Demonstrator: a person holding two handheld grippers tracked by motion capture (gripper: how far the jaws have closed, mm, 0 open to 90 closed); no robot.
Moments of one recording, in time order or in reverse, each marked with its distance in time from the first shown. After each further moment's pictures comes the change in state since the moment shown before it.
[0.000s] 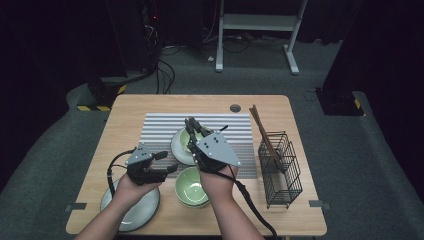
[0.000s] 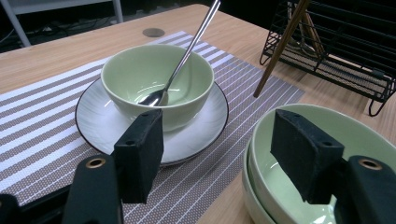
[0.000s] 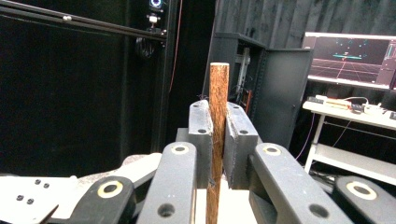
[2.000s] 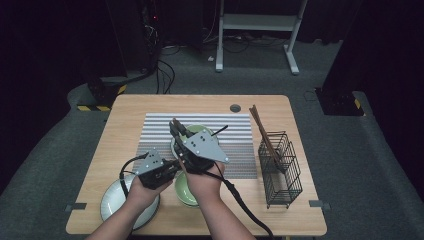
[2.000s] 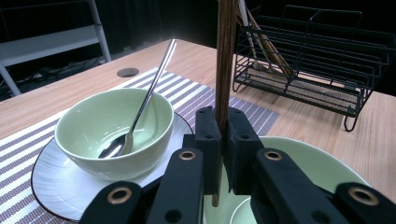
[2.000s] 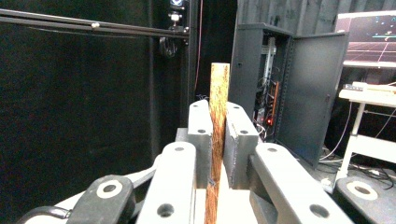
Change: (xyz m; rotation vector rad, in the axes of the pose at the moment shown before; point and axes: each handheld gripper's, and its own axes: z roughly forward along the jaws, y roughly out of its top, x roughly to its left) left arm -0.034 0.007 0.013 -0.119 -0.045 0.105; right arm 0.022 0.001 0.014 0.020 0.093 0.086
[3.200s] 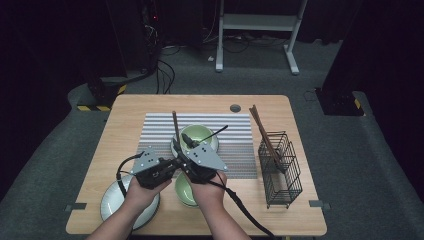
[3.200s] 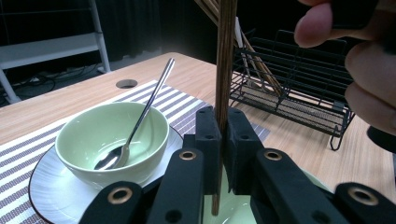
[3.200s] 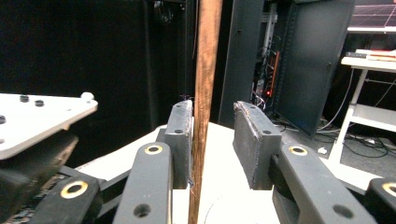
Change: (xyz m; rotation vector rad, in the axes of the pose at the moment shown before) left arm -0.003 0.010 -0.011 -0.046 -0.004 -0.041; right arm -0.004 -0.048 -0.003 0.110 -0.010 0.004
